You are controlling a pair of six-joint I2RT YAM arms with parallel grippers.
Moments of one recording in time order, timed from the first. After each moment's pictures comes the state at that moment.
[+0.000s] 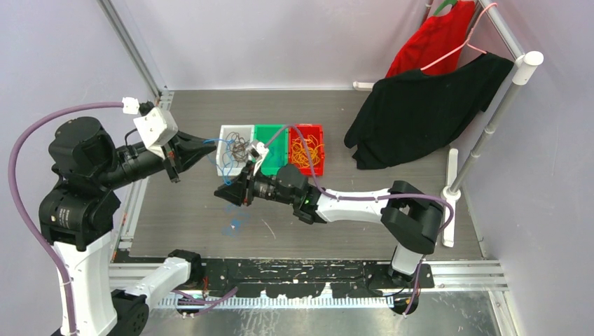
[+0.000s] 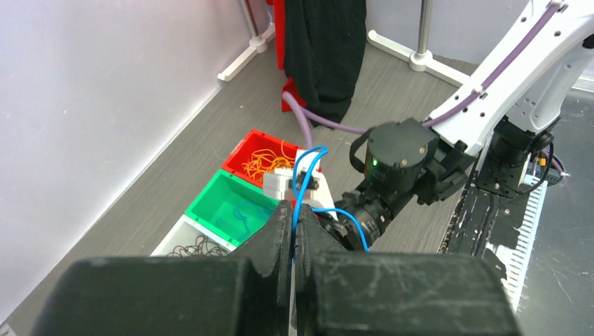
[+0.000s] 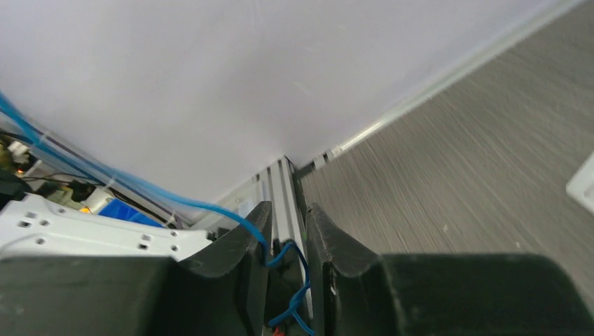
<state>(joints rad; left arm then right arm) -0.21 0.96 1.78 -1.01 0.79 0.30 1.12 1.70 1.03 0.81 -0.22 0.63</state>
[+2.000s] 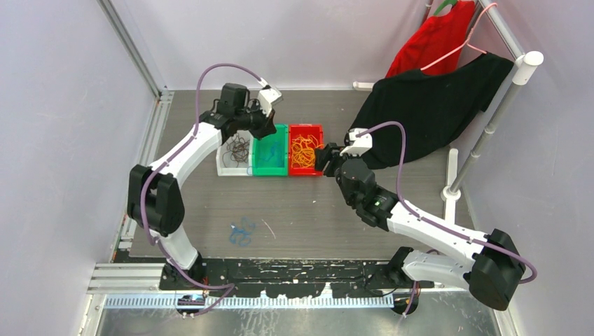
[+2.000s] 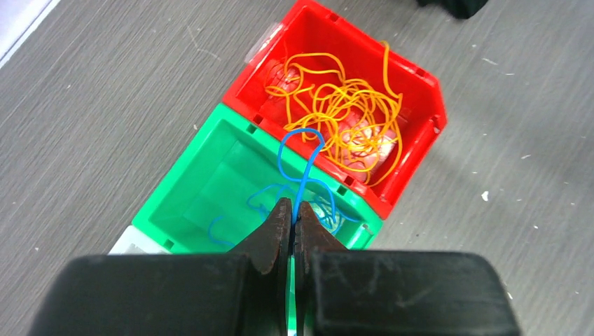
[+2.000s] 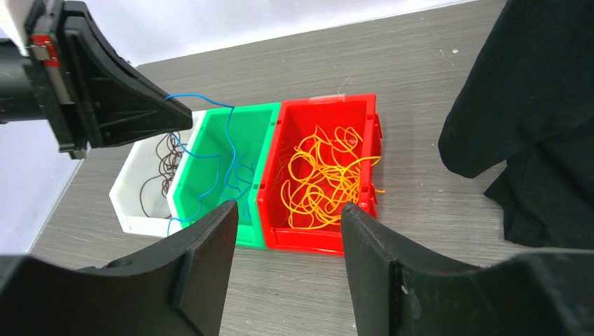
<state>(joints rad) -0.37 1.71 1.46 -0.38 0.52 0.34 0.84 1.07 0.68 0.25 0.60 0.45</state>
